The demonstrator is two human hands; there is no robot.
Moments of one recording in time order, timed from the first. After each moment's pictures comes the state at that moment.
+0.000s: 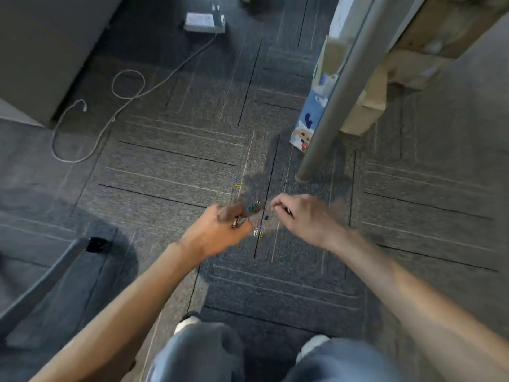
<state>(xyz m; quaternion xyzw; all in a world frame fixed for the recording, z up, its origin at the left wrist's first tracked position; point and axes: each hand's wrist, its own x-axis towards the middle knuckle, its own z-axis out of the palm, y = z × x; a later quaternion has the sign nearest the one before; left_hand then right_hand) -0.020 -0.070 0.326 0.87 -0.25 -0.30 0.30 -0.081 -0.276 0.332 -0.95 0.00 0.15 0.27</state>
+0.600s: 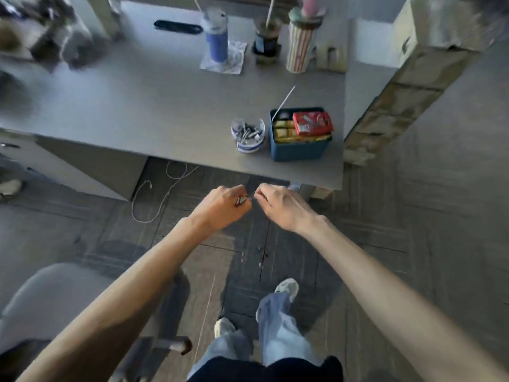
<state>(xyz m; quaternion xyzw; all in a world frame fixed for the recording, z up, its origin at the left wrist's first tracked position) 0.083 -0.072 0.845 0.91 -0.27 -0.20 0.25 0.019 -0.238 0.847 -0.96 0.01 0.09 0.27</state>
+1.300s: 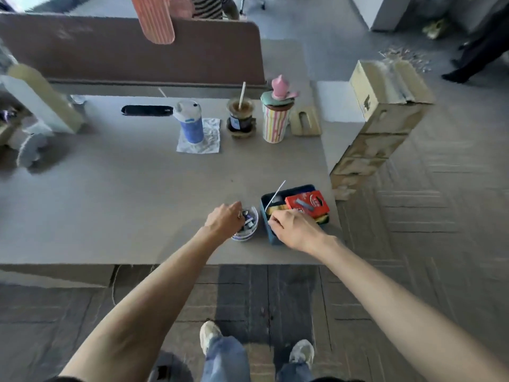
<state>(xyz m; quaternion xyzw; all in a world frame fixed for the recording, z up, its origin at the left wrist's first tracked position) 0.308 -0.178 0.824 0.93 -0.28 -0.22 0.12 0.173 -0.316 0.880 -0.95 0.15 0.13 0.22</state>
